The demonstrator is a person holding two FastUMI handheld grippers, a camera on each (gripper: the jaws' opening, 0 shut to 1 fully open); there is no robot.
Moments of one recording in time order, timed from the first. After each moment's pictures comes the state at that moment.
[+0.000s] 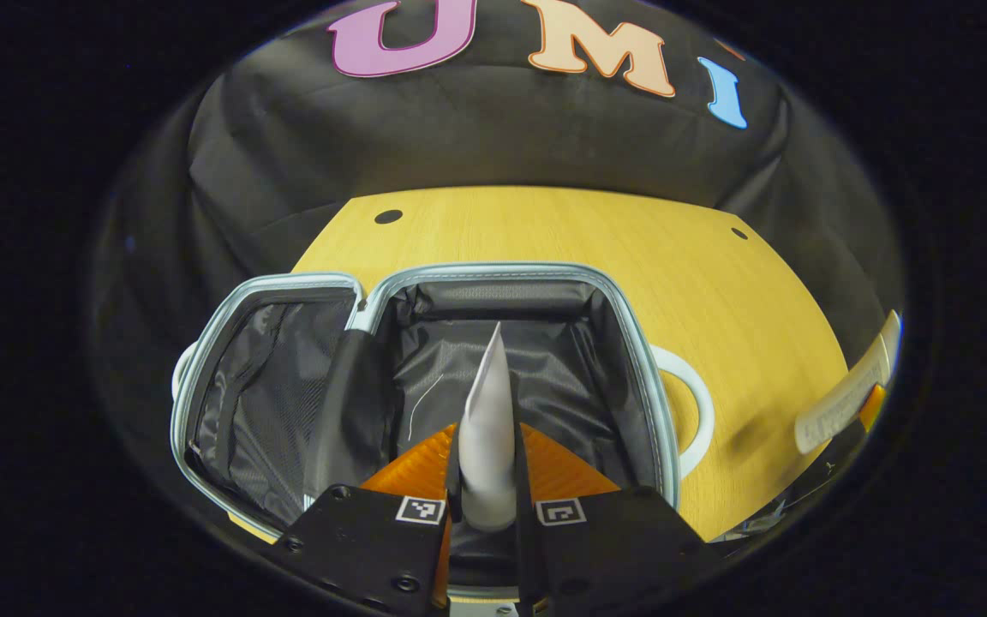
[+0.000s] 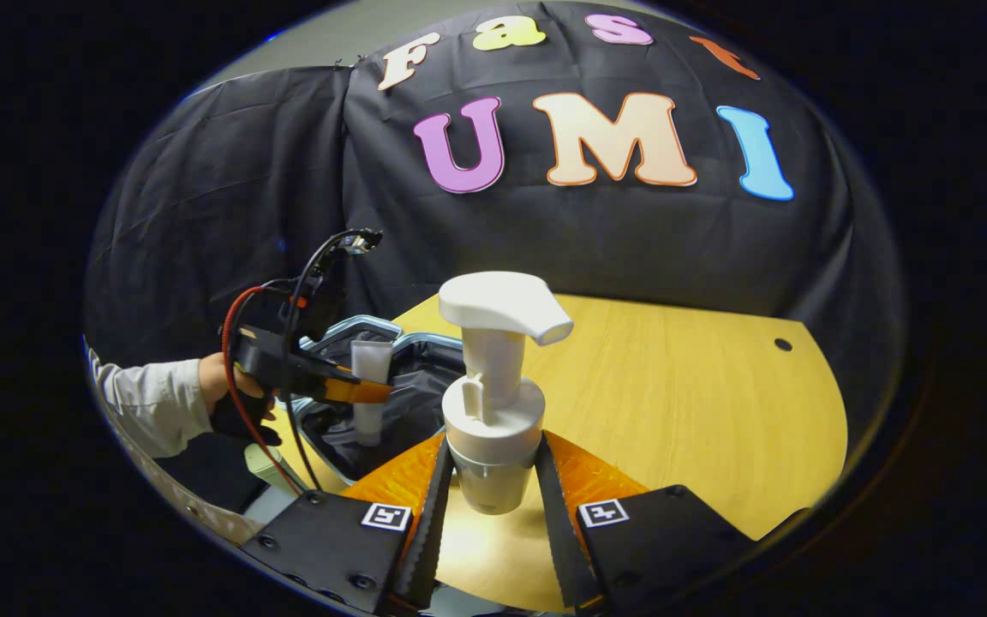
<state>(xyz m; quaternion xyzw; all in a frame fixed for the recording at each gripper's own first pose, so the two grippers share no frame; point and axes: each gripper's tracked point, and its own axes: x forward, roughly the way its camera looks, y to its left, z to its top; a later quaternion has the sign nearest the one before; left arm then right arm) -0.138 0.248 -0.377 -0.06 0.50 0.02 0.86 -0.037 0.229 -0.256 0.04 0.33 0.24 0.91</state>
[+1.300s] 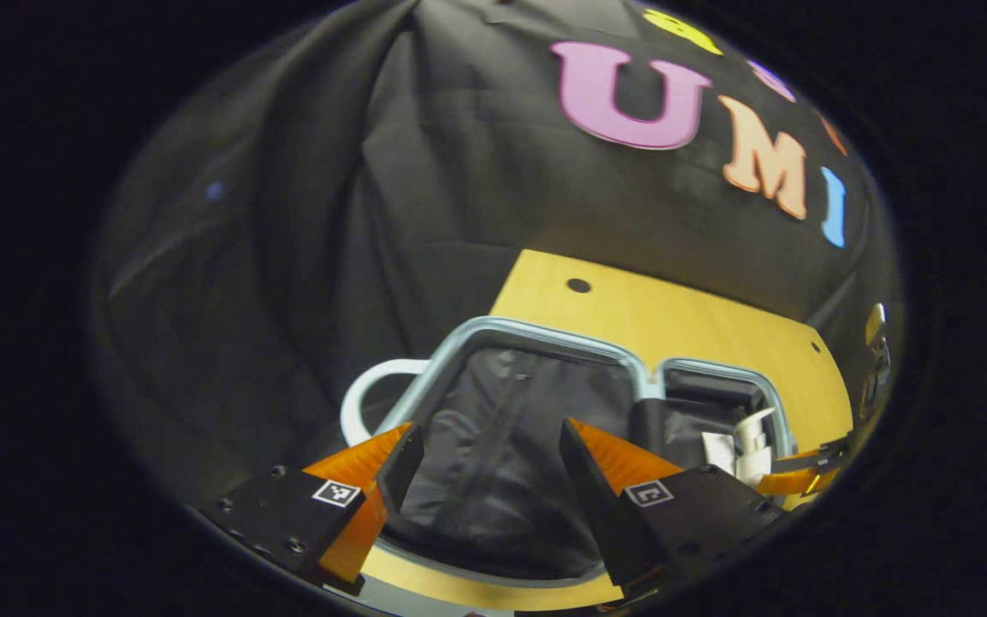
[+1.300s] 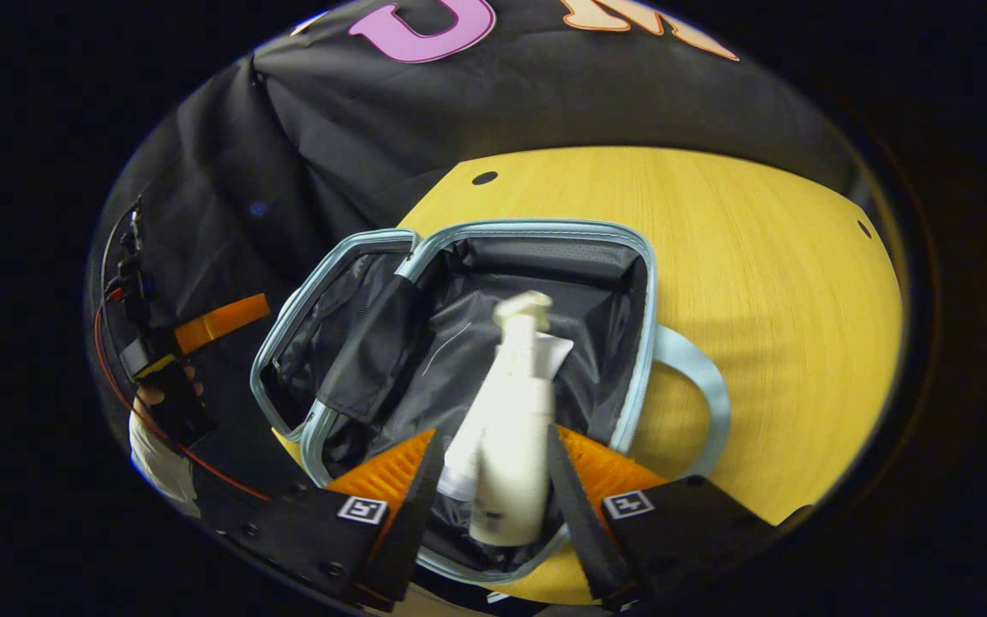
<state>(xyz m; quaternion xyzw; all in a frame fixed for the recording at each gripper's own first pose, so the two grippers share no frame) -0.189 0.539 -0.324 -0.12 0.38 0.21 0.89 -0.021 0.399 -0.373 0.08 0.53 0.22 0.81</state>
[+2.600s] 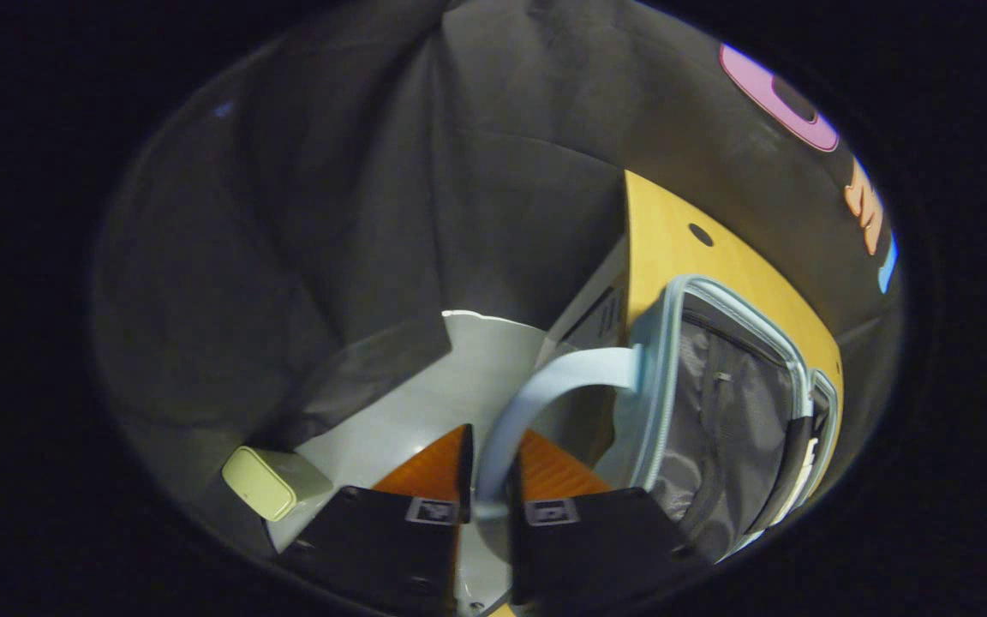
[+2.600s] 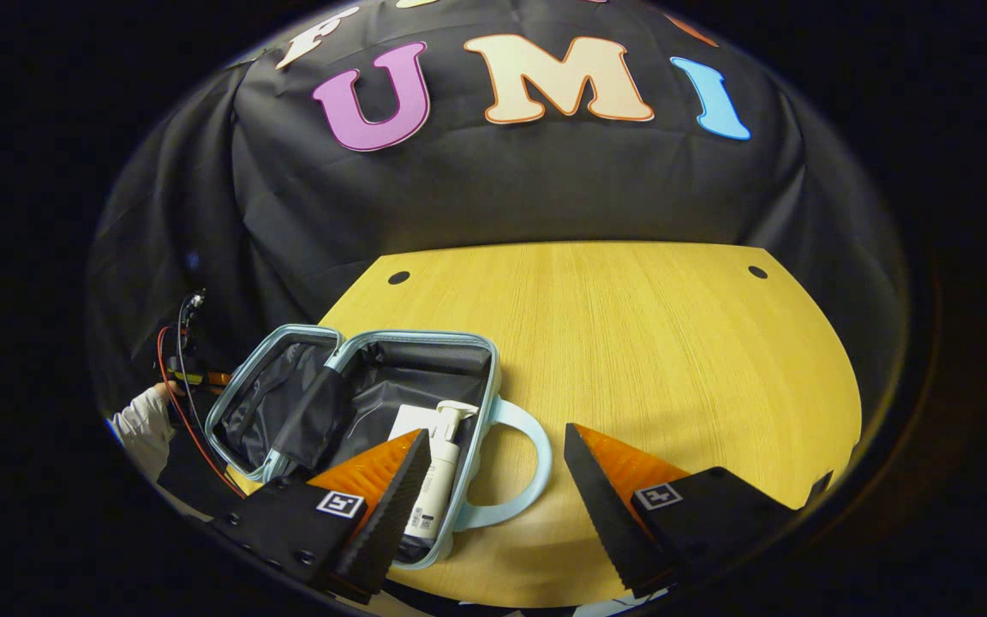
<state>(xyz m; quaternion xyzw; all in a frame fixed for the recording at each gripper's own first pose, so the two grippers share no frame) -0.185 0.642 -0.456 -0.21 0.53 0.18 0.80 0.017 0.292 -0.297 0.06 0.41 0.08 0.91</state>
